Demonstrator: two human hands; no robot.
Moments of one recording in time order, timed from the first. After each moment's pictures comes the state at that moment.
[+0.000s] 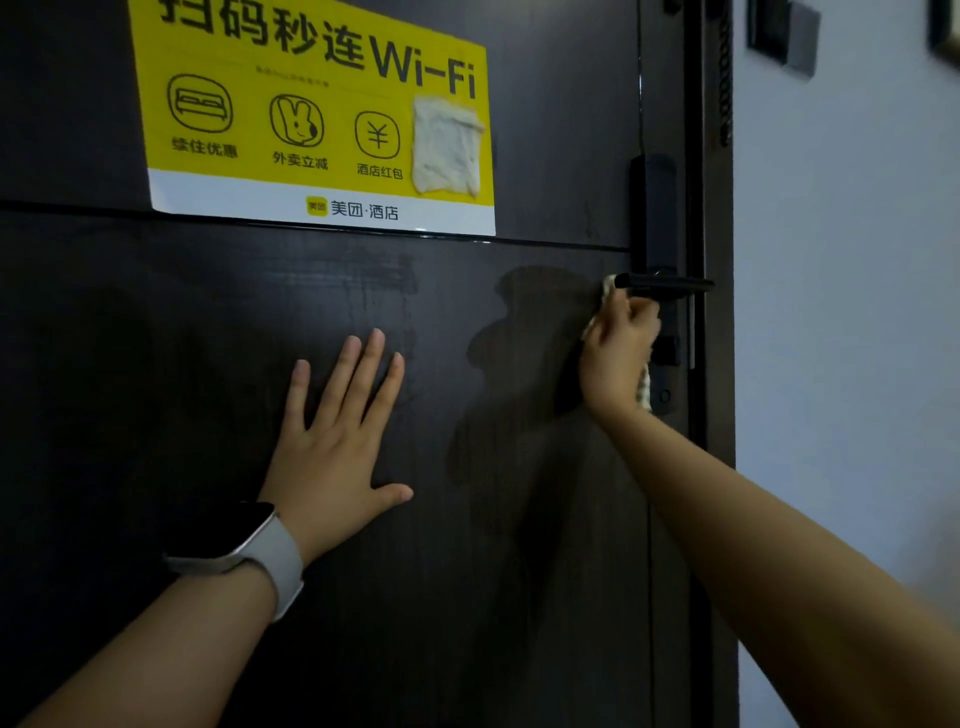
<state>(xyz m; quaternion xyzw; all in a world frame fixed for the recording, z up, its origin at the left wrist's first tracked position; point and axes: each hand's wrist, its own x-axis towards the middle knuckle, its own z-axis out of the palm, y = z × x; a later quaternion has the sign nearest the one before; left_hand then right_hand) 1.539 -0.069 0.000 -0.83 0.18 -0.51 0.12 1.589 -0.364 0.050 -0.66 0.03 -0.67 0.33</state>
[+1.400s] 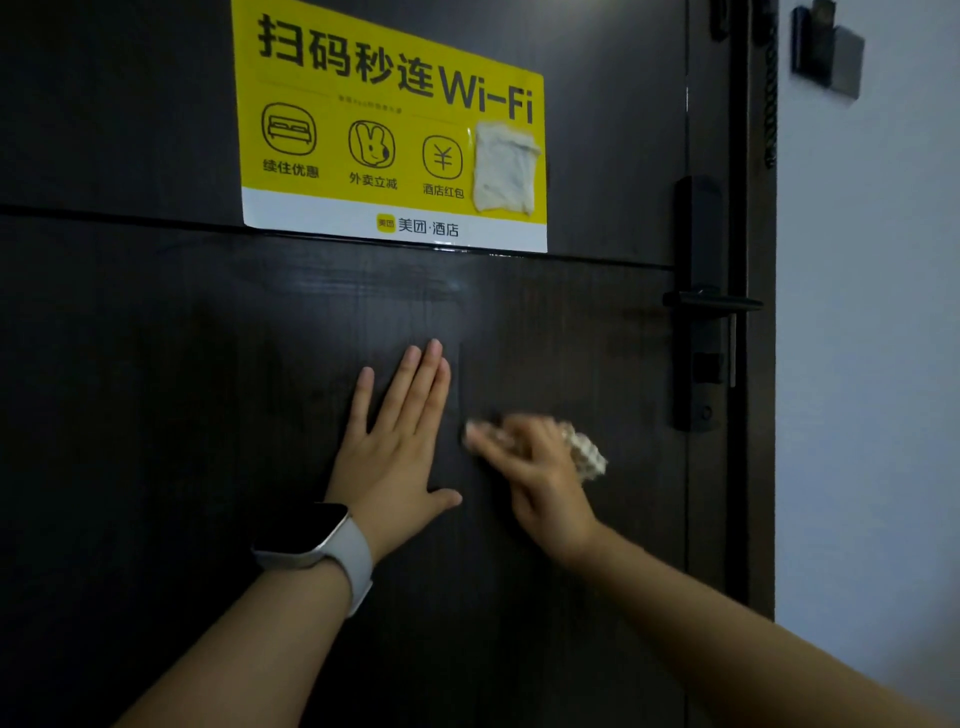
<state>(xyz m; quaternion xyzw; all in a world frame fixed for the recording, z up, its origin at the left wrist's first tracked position) 1.536 -0.068 -0.003 -0.84 0.17 -0.50 0.11 1.554 -0.270 -0.045 -0.75 -0.32 -0.57 0.08</state>
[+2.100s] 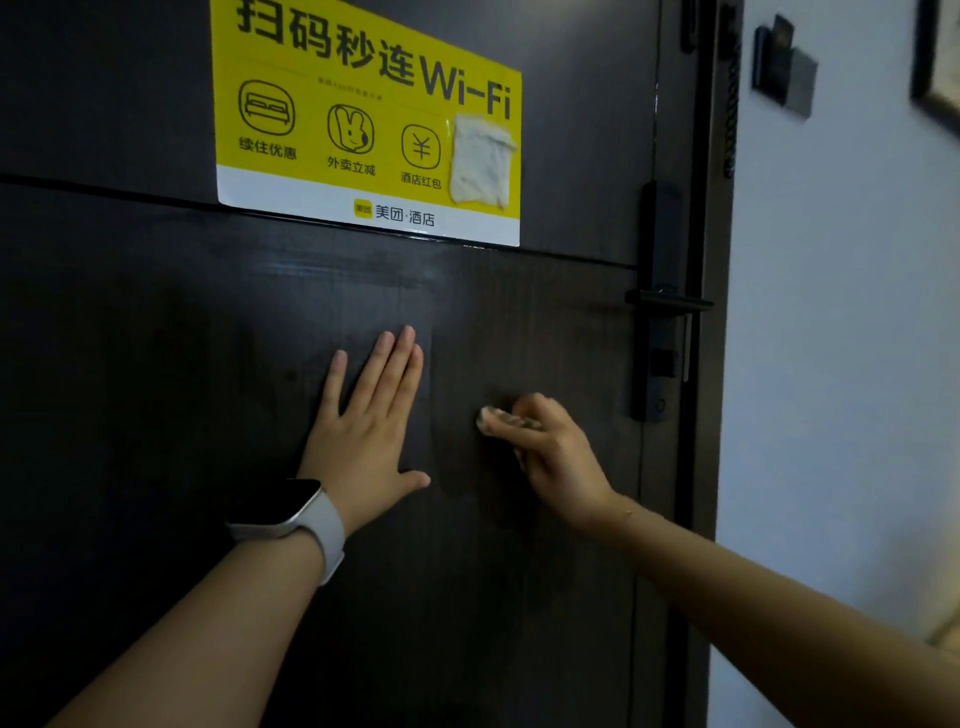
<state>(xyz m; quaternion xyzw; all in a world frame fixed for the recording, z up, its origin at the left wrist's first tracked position) 1.533 -0.071 -0.001 -0.85 0.17 -0.49 0.10 1.516 -0.309 -0.026 -0.81 -0.29 -0.51 0.06</state>
